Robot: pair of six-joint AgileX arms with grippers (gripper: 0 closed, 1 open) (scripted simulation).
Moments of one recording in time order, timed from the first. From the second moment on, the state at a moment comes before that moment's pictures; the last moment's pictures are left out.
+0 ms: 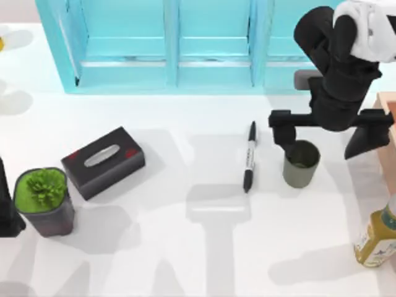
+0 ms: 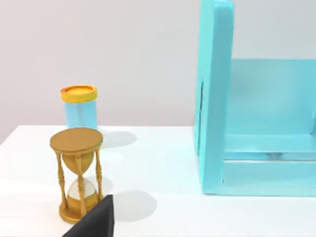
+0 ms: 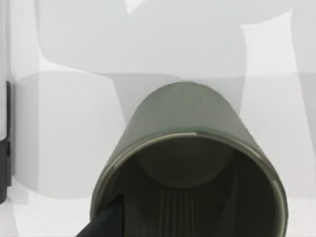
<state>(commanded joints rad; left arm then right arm) 0.00 0.00 0.00 0.00 0.00 0.00 0.38 2.08 1.58 -1.06 0.00 0.40</state>
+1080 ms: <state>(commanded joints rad) 0.00 0.00 0.00 0.00 0.00 0.00 0.37 2.11 2.23 -1.68 0.00 0.39</state>
